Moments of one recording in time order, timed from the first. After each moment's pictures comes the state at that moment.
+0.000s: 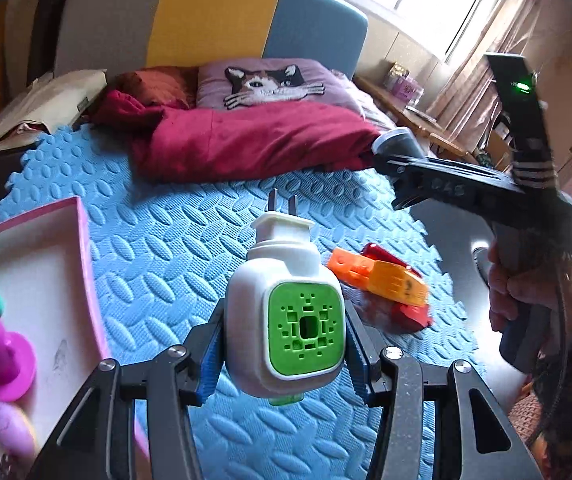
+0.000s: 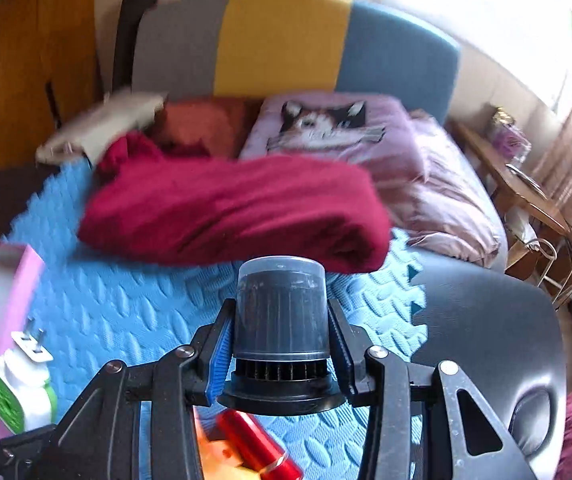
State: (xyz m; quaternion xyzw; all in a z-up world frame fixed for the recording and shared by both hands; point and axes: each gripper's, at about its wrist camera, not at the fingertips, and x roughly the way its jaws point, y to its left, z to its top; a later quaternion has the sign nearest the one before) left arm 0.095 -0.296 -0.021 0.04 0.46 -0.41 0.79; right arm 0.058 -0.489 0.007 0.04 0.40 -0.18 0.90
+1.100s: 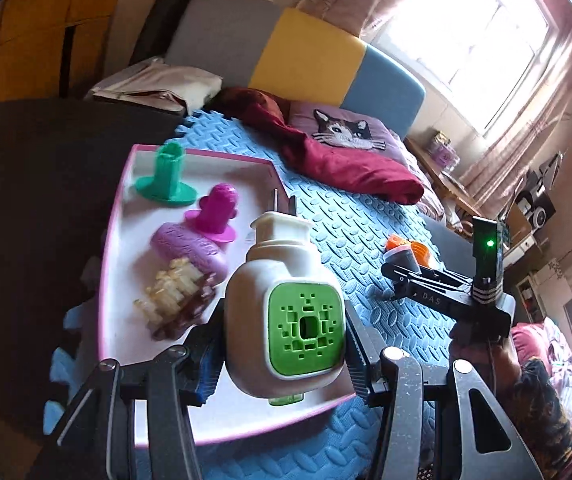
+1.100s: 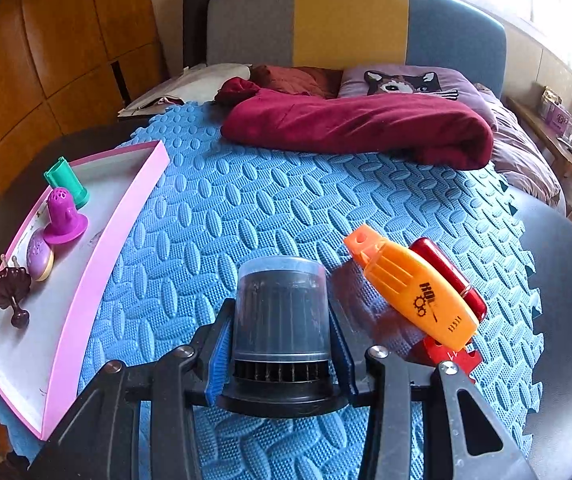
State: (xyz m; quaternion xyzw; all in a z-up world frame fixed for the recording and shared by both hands) left arm 0.045 -0.098 0.002 -0.06 0.44 -0.33 0.83; right arm 0.024 -0.385 -0.059 0.07 0.44 -0.08 0.89
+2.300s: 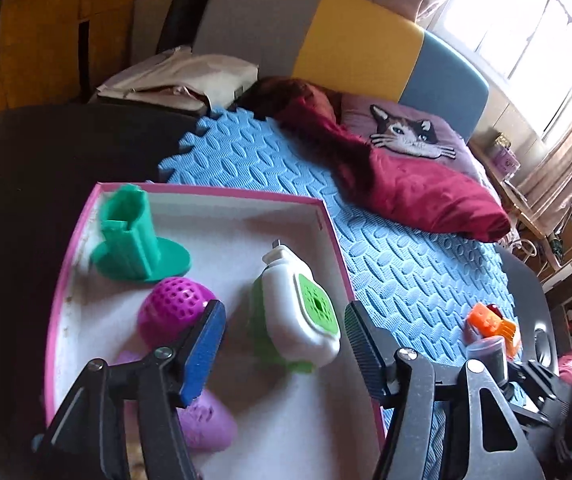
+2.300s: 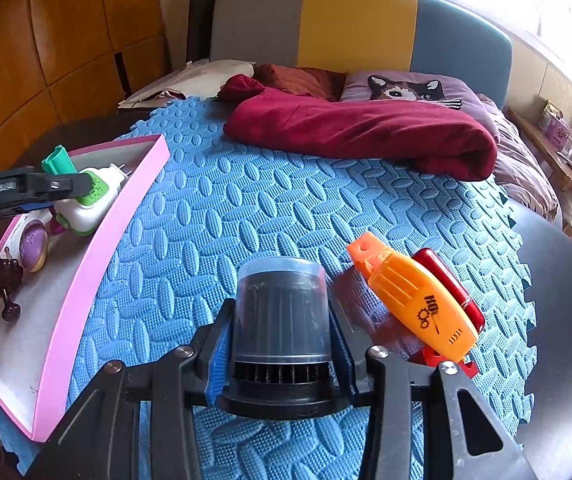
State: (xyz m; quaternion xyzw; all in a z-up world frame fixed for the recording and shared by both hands) left arm 0.154 -0.171 -0.031 -0.03 0.46 -0.24 0.85; right arm 0.031 -0.382 -0.063 0.04 0.45 -0.08 0.89
